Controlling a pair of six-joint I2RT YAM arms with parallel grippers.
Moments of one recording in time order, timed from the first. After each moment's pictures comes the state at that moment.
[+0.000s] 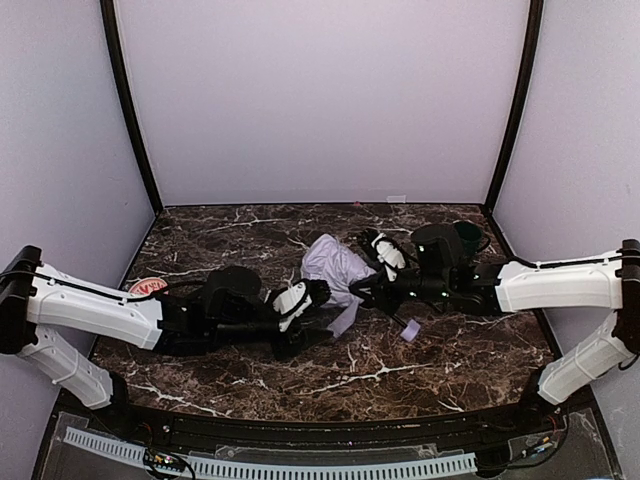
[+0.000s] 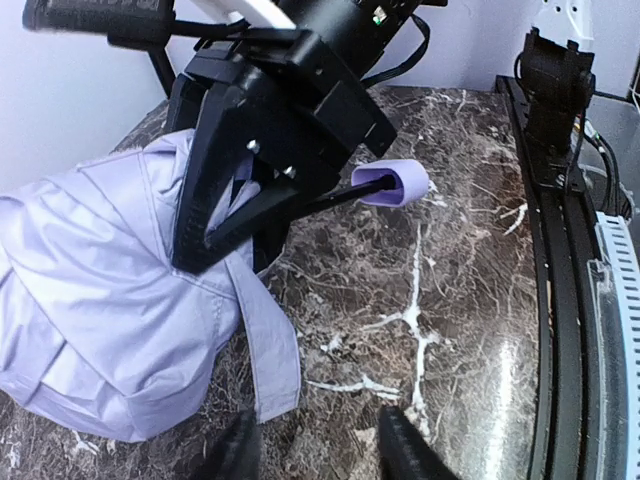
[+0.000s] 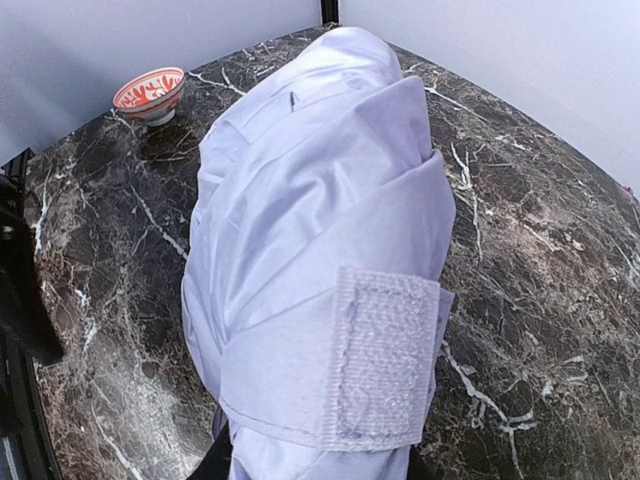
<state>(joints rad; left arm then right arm) -1.14 1.41 0.75 0.23 0.01 0.18 0.87 1.40 0.78 0.12 -0.14 -0.01</state>
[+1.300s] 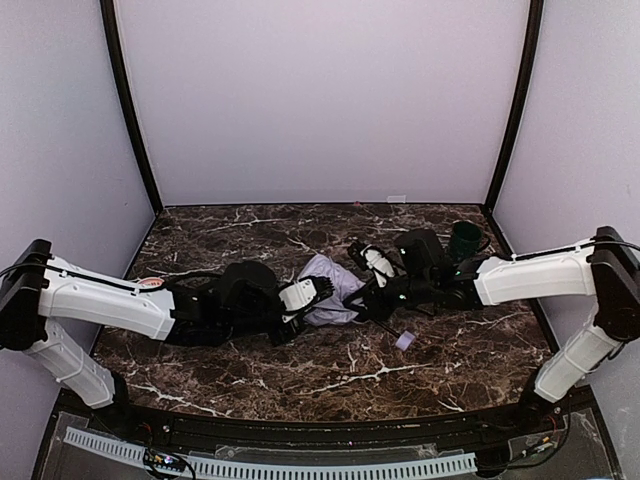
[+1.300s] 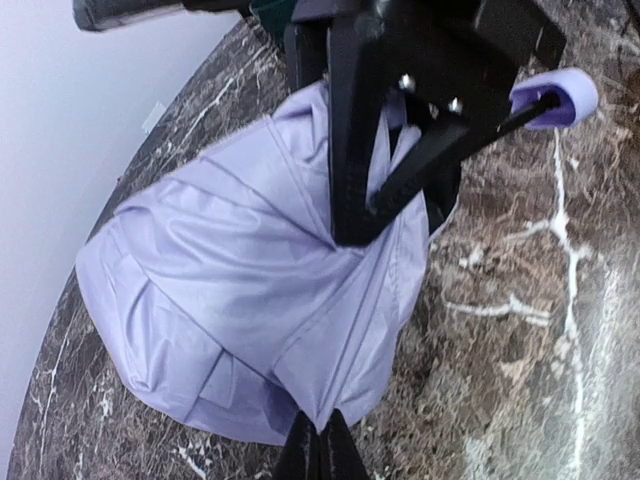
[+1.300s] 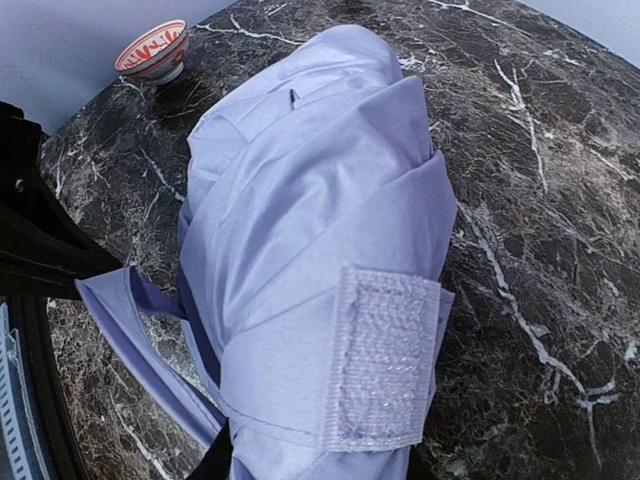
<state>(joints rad) -1.10 1.48 0.81 0.13 -0.23 0.34 0.83 1.53 0.84 0.04 -0.24 0.08</state>
